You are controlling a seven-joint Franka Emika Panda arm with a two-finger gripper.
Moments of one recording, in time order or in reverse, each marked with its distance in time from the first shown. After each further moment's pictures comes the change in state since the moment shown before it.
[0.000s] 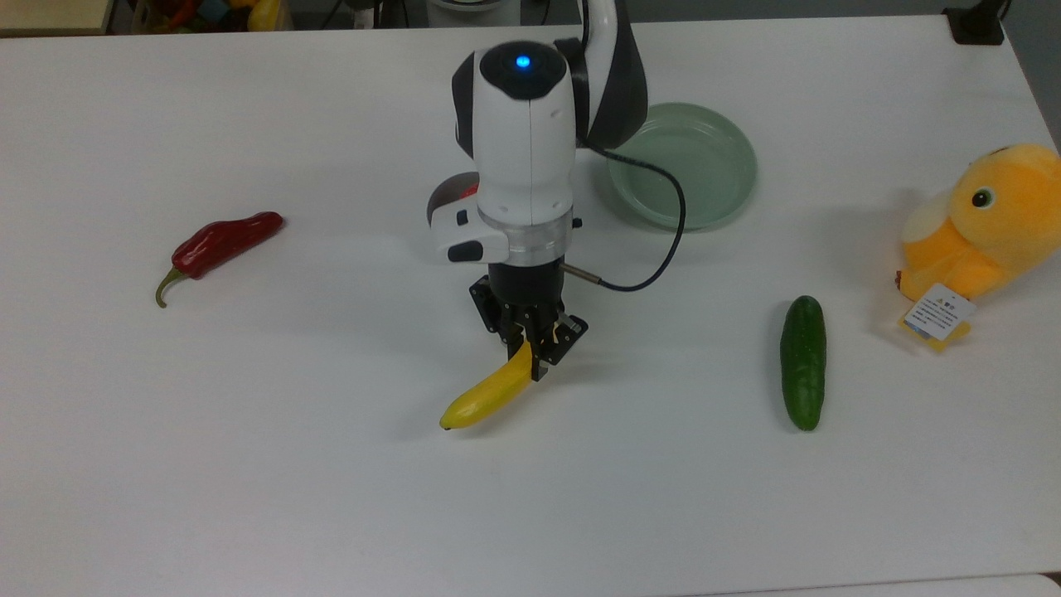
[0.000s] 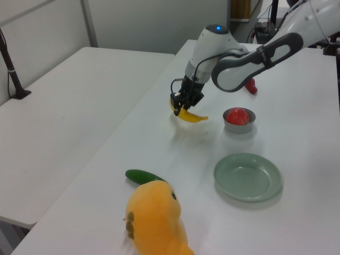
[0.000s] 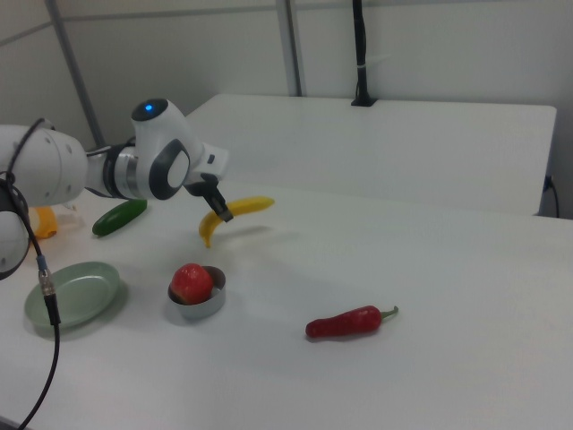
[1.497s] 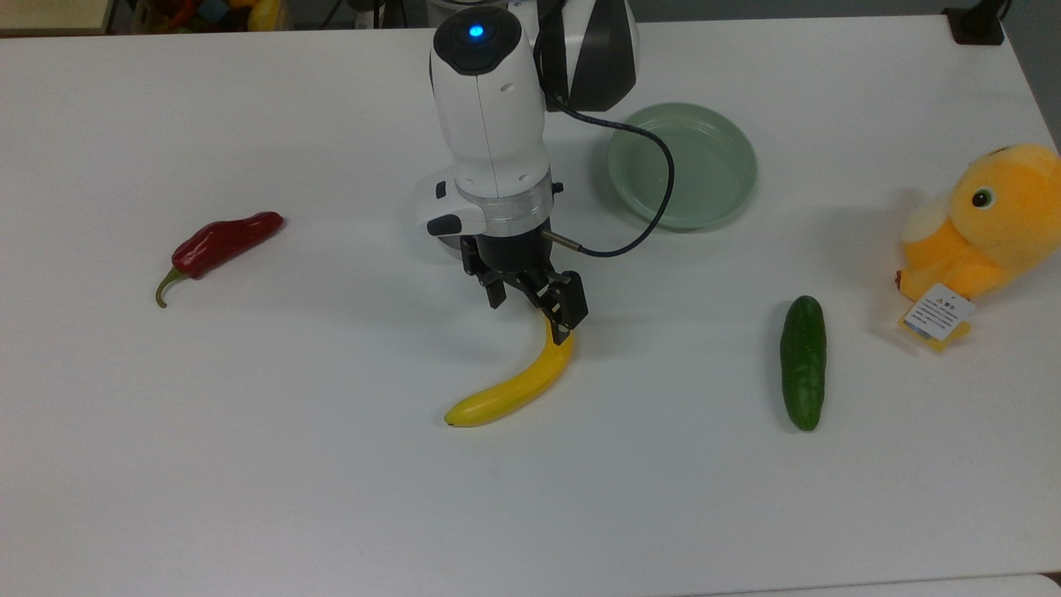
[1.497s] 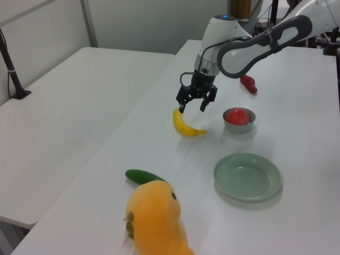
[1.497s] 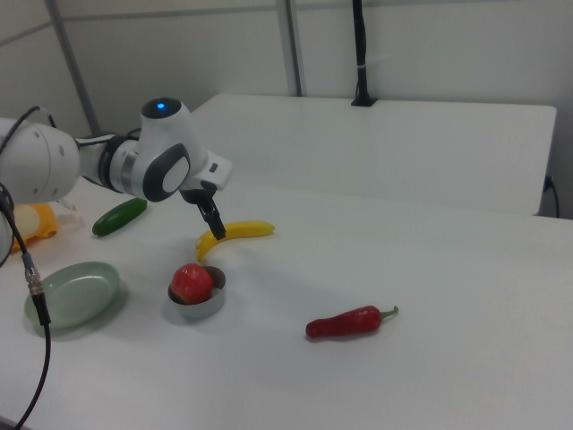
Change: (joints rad) arm -0.014 -0.090 -0.002 -0.098 0.190 -0.100 -0.110
